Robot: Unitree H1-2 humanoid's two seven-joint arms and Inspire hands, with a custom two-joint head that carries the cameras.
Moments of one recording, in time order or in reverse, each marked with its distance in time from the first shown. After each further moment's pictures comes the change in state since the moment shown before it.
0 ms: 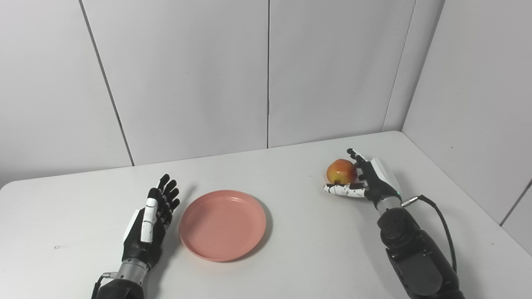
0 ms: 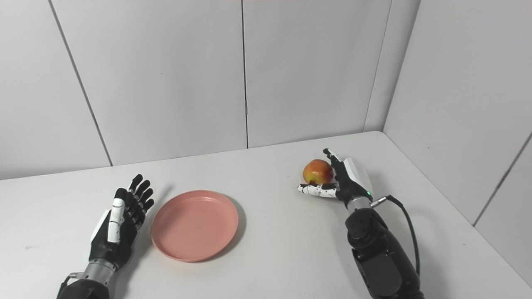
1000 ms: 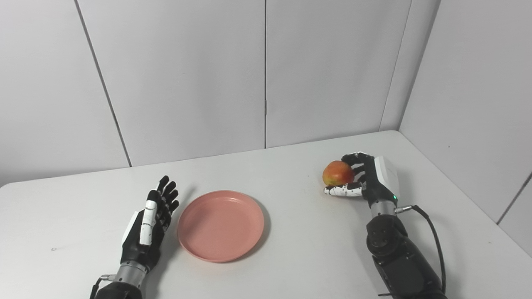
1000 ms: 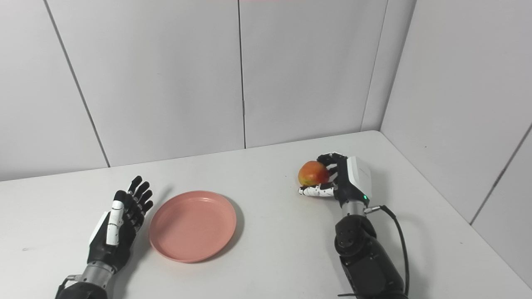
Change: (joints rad) left arm 0.005 0.002 -0.010 -0.007 0.006 -0.003 0.000; right arm -0.020 0.055 -0.010 0.132 0.006 -0.197 -0.337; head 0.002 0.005
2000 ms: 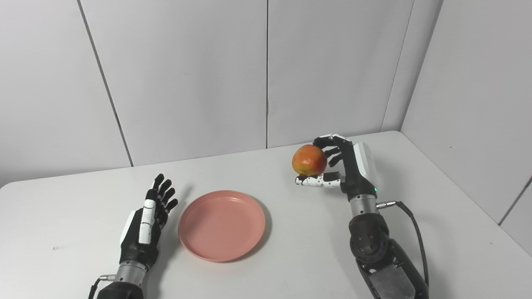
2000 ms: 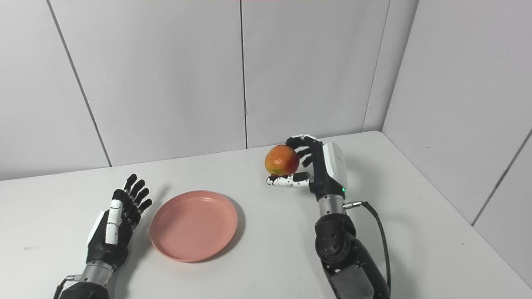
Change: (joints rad) left arm 0.013 -0.032 0.004 -0.018 0.053 -0.031 0.061; right arm 0.052 0.082 0.085 -0.289 -0.005 -0.072 0.055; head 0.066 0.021
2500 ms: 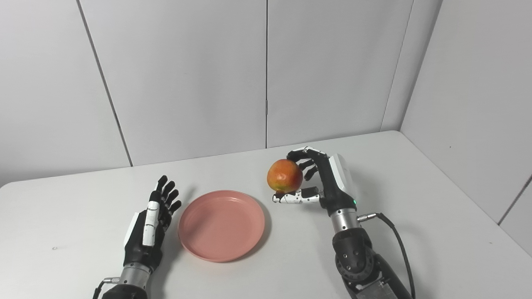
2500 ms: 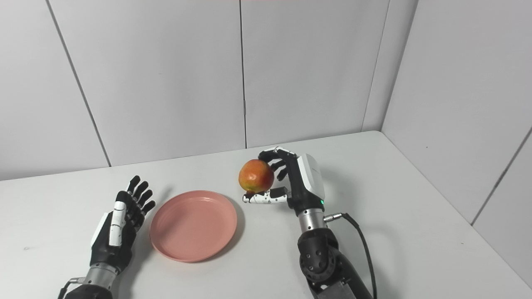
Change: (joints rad) left arm 0.012 -0.009 -0.003 -0.023 0.001 0.026 0.001; right arm 0.040 0.054 0.048 -0.008 -0.020 -0.087 0.034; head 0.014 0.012
